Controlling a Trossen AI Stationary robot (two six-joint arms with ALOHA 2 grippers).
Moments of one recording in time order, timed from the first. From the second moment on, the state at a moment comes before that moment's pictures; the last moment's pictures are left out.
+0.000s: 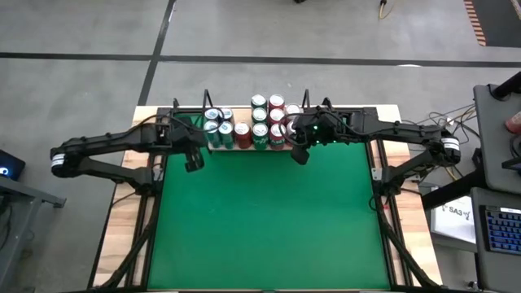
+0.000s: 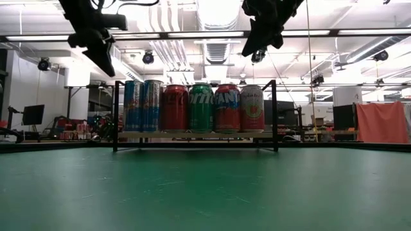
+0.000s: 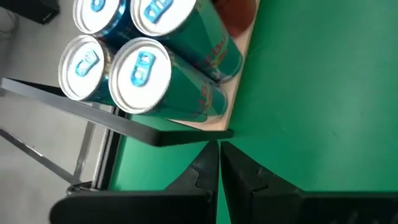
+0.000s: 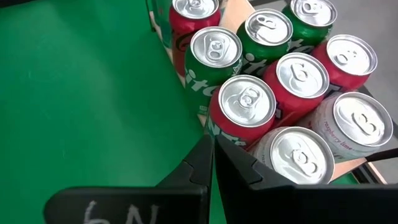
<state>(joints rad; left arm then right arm) 0.22 1.05 0.99 -1.02 -0.40 0.12 -0.22 1.40 1.30 -0.67 0.13 0.11</state>
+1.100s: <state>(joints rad) 0.39 1.16 0.99 -0.96 -0.40 0.22 -0.22 1.40 1.30 -0.67 0.13 0.11</state>
